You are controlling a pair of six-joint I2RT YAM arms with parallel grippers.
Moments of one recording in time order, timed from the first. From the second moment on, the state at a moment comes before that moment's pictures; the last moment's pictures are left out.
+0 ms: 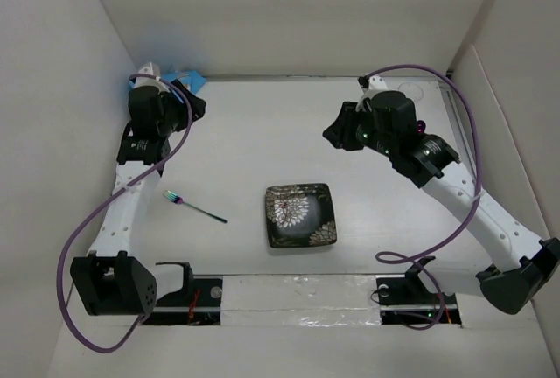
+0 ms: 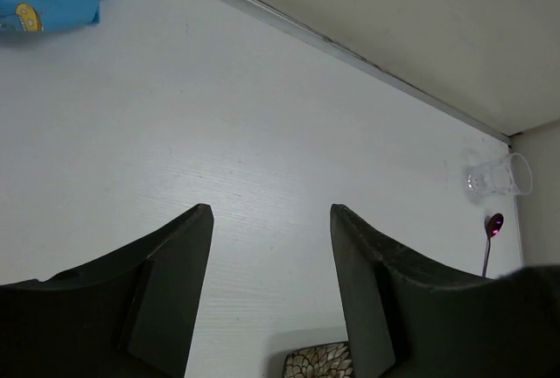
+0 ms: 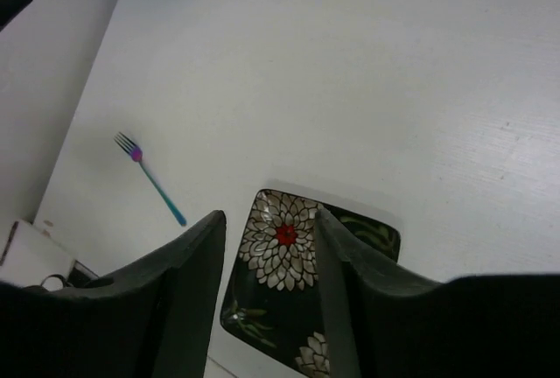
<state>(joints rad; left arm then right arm) -0.02 1.19 1.13 -0.27 0.13 -0.55 0.62 1.22 1.34 -0.53 0.01 0.47</state>
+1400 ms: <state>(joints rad) 0.18 2.41 2.05 -0.43 -0.18 -0.56 0.57 1.37 1.36 -0.54 -0.14 0.41</state>
